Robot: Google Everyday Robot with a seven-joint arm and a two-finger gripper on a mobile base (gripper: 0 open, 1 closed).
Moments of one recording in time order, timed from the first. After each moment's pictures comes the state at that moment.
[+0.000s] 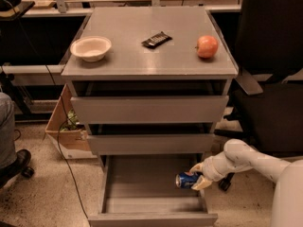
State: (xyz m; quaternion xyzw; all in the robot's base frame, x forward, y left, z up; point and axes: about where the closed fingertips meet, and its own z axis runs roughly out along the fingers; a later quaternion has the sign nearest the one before) arm 0.551 -0.208 0.348 -0.68 0.67 0.19 0.22
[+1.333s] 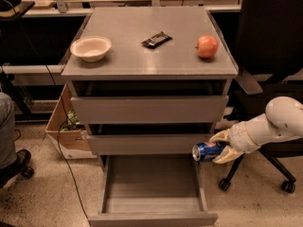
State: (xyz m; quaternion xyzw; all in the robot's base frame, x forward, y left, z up) arm 0.537 -0.240 0.607 -0.71 0.64 0.13 0.27
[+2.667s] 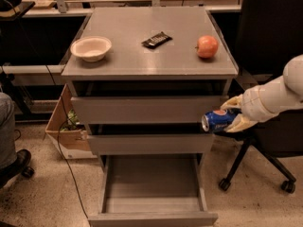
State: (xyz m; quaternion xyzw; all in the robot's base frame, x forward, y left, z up) arm 0.570 -0.256 0.739 -0.73 0.63 0.00 0.28
